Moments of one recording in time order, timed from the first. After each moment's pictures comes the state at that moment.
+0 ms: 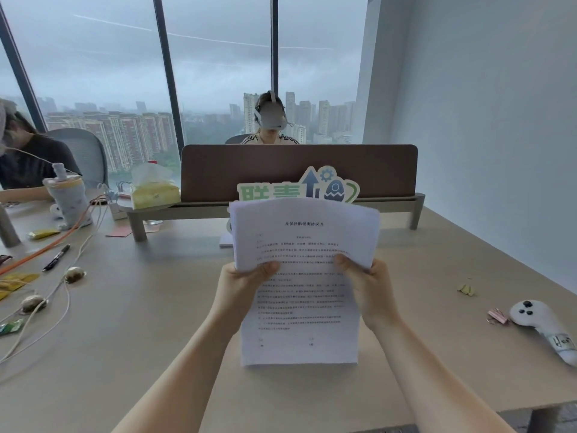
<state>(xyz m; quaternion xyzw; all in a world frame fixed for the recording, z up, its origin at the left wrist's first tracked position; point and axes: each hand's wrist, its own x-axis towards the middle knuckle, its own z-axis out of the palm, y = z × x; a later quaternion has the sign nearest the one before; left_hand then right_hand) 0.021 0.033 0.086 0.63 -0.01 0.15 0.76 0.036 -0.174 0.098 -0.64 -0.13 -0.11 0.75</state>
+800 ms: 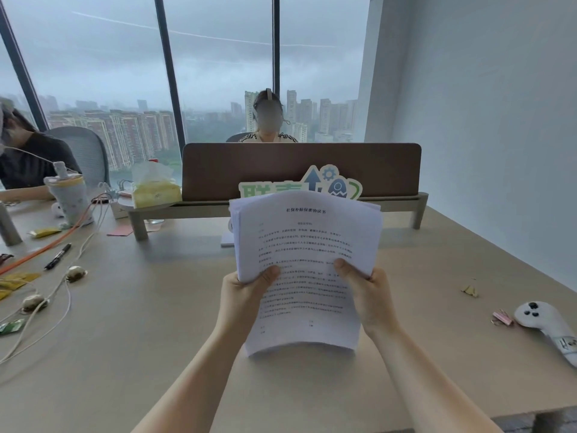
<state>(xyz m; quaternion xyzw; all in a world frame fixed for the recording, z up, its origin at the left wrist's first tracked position) 0.018 0.025 0.071 0.62 0.02 0.19 0.76 0.038 -0.169 0.085 -0.64 -0.11 -0.09 0.75</state>
